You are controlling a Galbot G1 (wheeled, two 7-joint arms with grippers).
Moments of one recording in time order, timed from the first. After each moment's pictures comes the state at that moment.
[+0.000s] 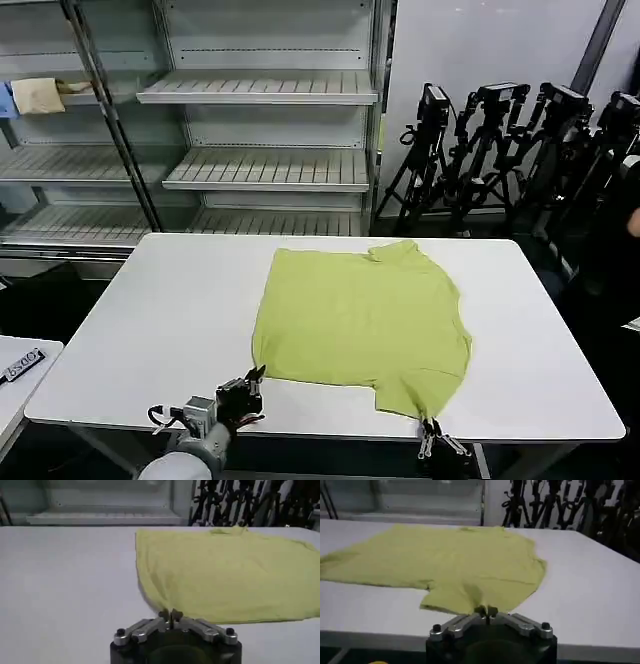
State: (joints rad) left arm 1.40 -1.15 -0.28 -2.09 -0.44 0.57 -0.21; right arm -1.85 1.40 0.38 2.32 0.05 -0.31 0.21
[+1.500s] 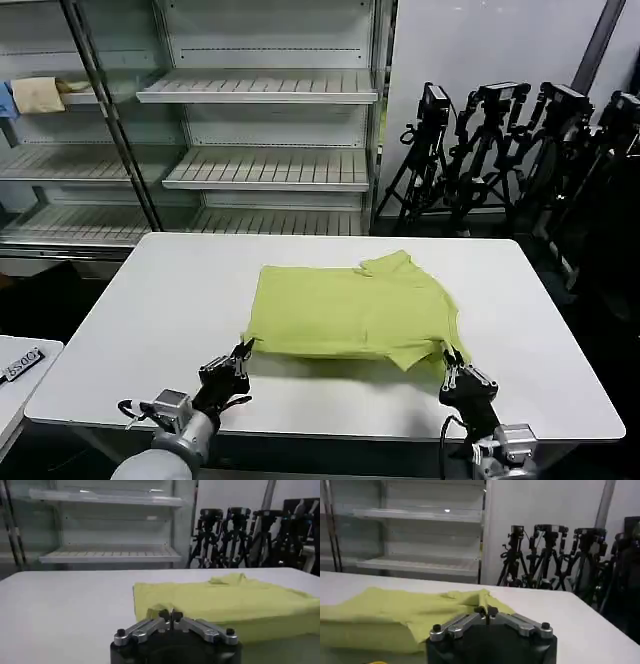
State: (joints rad) left arm 1.41 -1.10 -0.33 -2.21 -0.48 0.45 -0.23; right arm -1.56 1.24 0.48 2.30 0.22 -0.36 0.19
